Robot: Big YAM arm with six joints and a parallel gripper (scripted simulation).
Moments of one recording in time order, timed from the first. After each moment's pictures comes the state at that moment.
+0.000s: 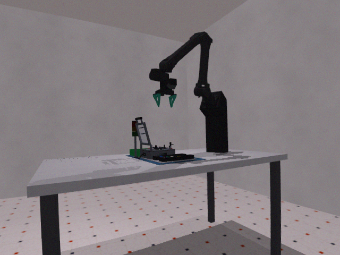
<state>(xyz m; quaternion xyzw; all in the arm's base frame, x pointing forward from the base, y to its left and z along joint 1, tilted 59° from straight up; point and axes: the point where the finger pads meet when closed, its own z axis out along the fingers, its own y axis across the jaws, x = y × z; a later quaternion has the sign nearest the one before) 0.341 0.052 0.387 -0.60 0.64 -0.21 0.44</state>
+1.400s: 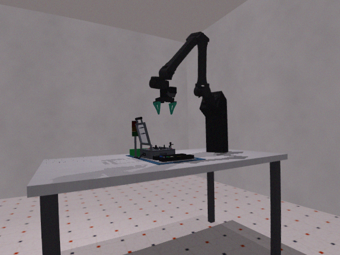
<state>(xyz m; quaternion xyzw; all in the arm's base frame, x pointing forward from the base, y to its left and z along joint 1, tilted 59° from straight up) 0.375 0.056 0.358 -0.59 0.64 -0.21 0.43</state>
